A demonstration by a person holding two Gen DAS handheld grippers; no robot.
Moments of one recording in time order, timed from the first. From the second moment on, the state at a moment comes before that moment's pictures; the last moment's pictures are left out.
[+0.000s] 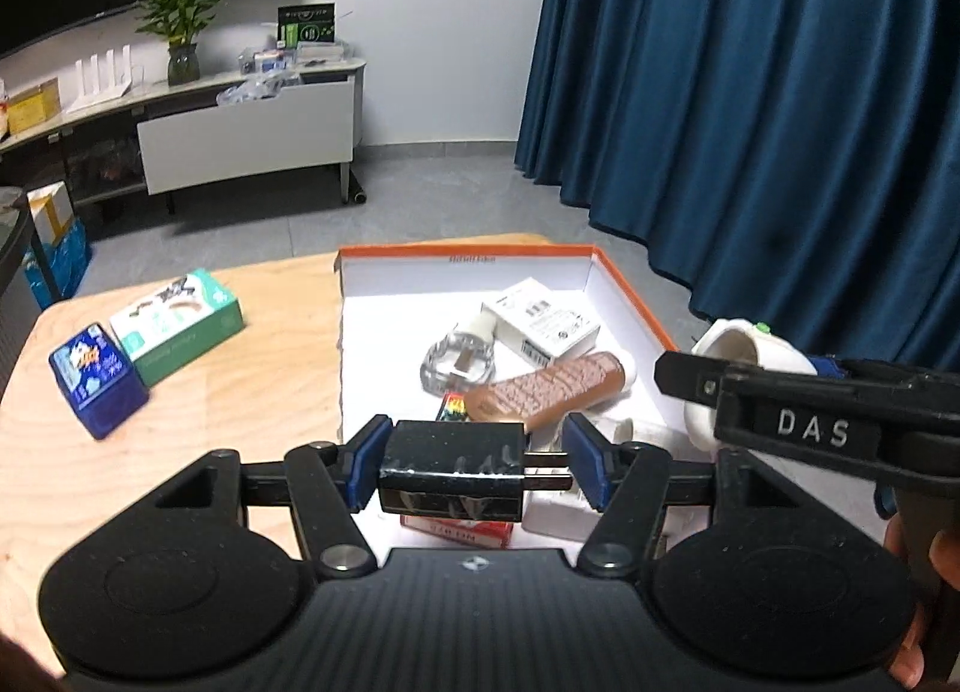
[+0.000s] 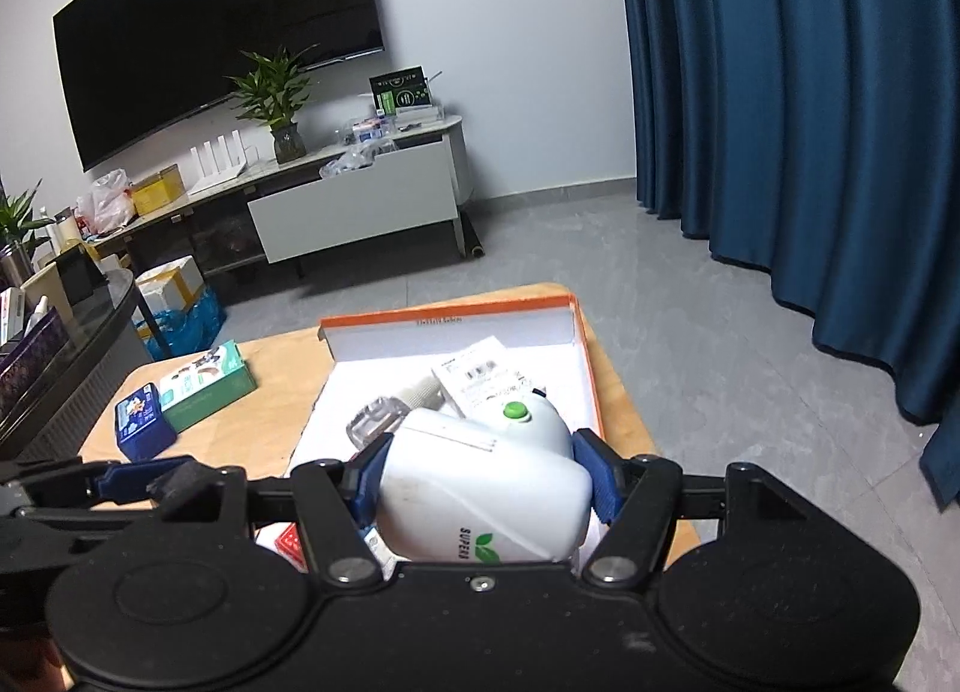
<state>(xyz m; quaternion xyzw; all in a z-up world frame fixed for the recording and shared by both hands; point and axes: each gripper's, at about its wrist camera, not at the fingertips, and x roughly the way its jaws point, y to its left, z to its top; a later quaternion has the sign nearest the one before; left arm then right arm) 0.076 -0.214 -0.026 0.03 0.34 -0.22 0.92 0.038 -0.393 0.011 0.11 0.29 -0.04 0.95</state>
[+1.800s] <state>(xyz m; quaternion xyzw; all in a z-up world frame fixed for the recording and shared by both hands) 0.073 -0.222 -0.032 0.02 0.35 -0.21 0.91 0.055 -0.393 0.011 0.10 0.30 -0.04 0.95</state>
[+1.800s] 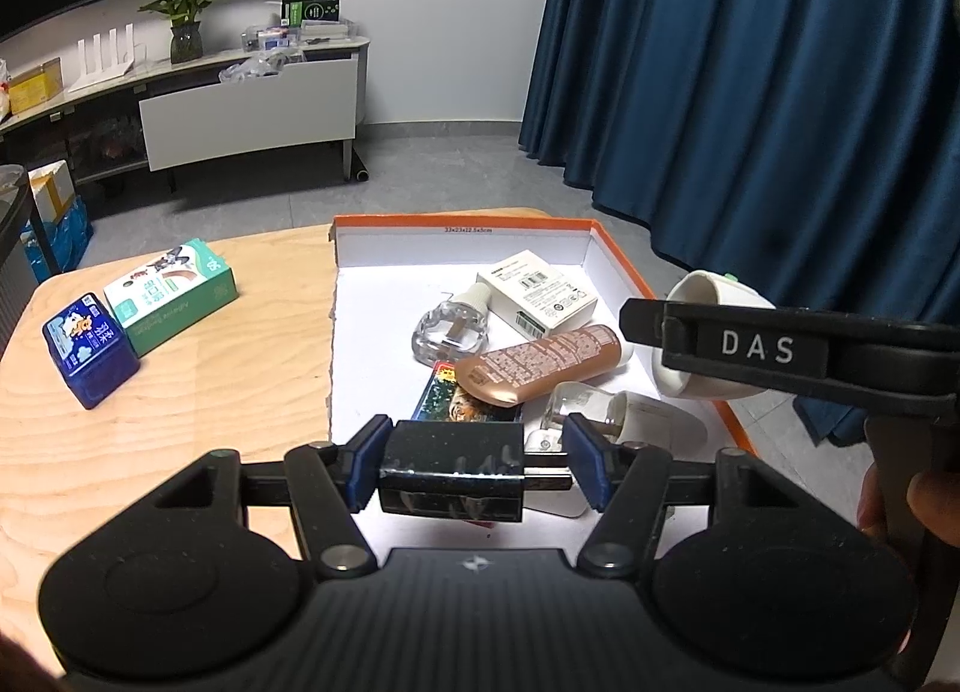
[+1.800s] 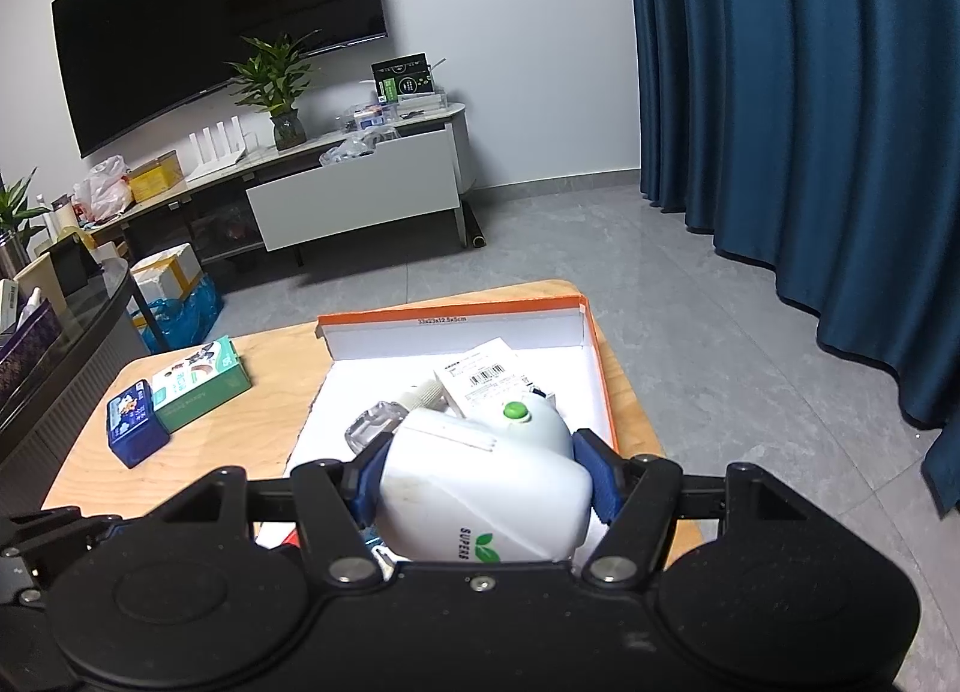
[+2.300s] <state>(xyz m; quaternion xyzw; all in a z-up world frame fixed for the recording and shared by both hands) 0.074 -0.223 -0.034 0.03 0.35 -0.21 0.91 0.060 -0.395 0.006 0.10 0.30 -0.04 0.95</state>
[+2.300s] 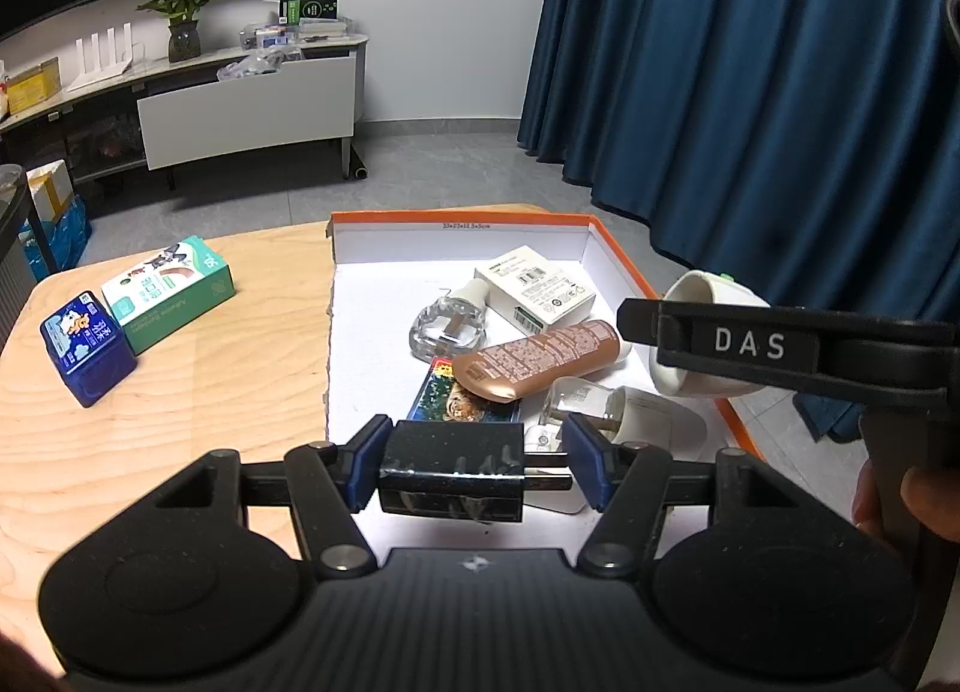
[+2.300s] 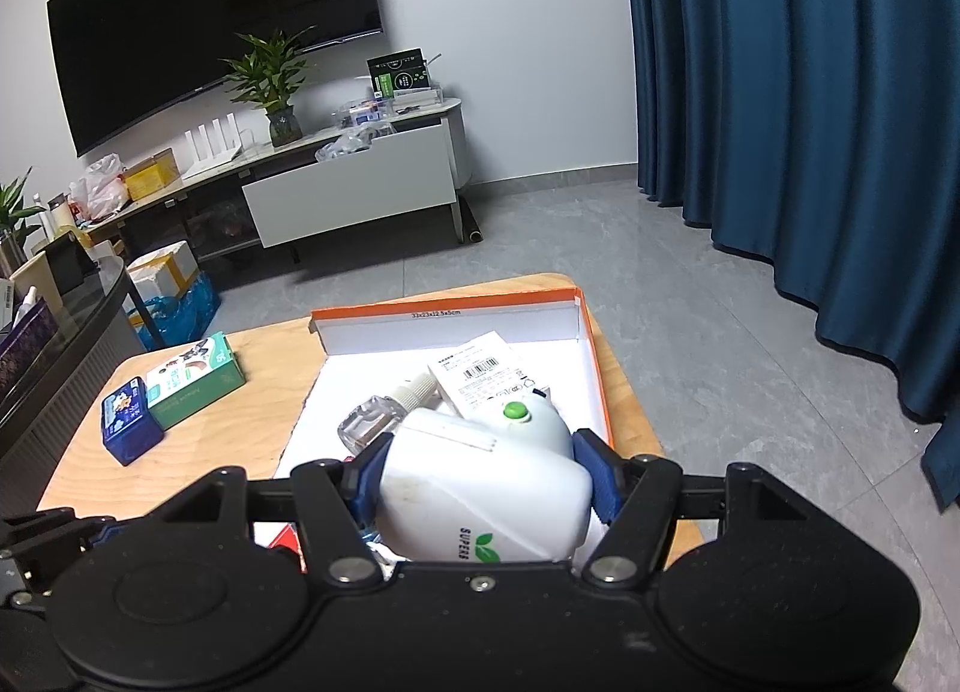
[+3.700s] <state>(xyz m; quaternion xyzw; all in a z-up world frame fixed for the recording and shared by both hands) 0.077 -0.227 -0.039 0.03 0.36 -0.22 0.90 0.093 -0.409 -0.009 0.09 0.34 -0.05 0.94</state>
